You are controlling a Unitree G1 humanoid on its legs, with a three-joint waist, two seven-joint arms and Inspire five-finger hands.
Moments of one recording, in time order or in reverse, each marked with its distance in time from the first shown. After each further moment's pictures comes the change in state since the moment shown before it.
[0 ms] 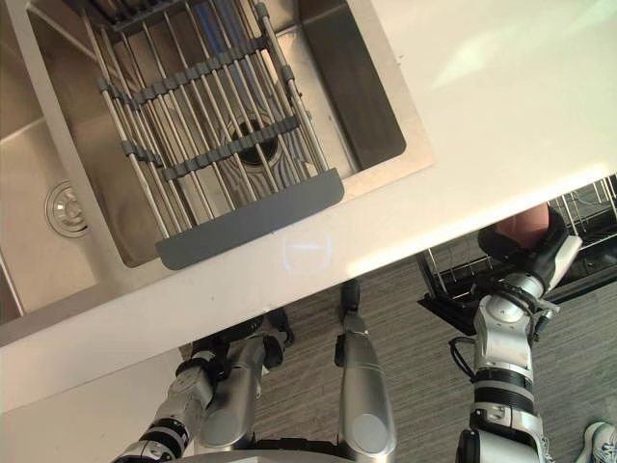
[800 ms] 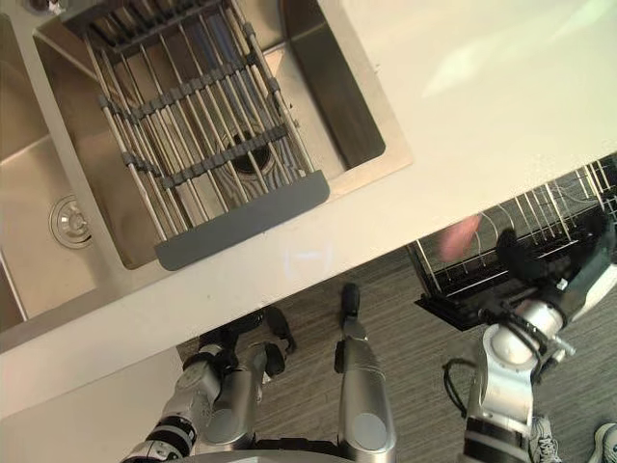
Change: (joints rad) left arm 0.041 -0.044 0.038 -0.062 0.000 -0.013 -0.015; right arm 0.341 0.230 -0.108 -0.464 0.092 -0.028 -0.057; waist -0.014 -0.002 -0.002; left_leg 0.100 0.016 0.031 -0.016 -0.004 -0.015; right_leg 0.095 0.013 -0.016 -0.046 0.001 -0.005
